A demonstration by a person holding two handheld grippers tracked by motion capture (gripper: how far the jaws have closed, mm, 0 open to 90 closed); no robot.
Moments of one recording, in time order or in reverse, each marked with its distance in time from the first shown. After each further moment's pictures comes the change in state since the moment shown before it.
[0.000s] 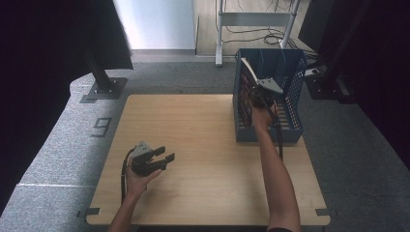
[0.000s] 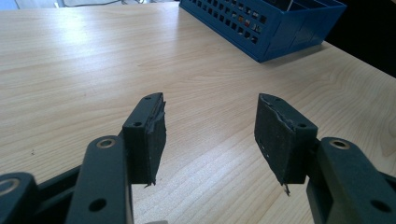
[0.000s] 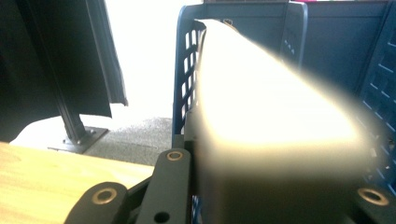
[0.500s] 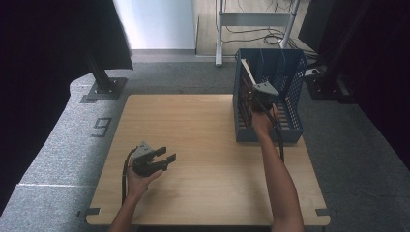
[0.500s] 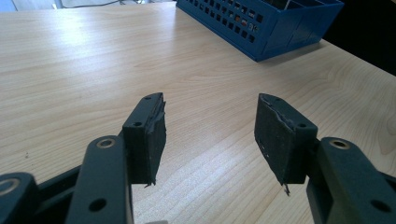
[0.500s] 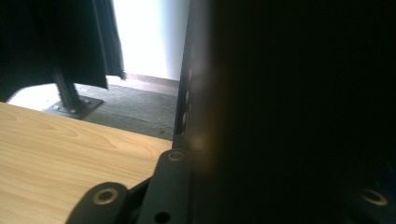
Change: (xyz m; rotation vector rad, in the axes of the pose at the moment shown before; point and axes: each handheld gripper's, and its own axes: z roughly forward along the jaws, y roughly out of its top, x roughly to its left) left arm -0.003 0.000 0.001 0.003 -0.002 0.009; right arm 0.006 -0.009 -0.003 0.086 -0.008 -0.099
